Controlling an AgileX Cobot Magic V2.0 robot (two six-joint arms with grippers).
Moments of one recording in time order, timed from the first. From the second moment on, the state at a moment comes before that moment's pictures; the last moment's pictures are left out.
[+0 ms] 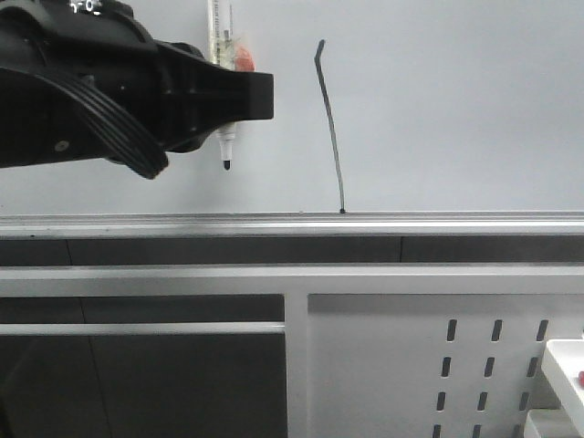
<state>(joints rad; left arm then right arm) -0.92 1.50 -0.55 -0.53 -0.77 0.18 0.90 0.39 -0.78 0.04 0.46 -0.42</state>
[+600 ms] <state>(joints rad) -0.88 1.50 -0.62 -0.52 -0.68 0.18 0.90 0.39 -0.78 0.06 0.50 -0.42</state>
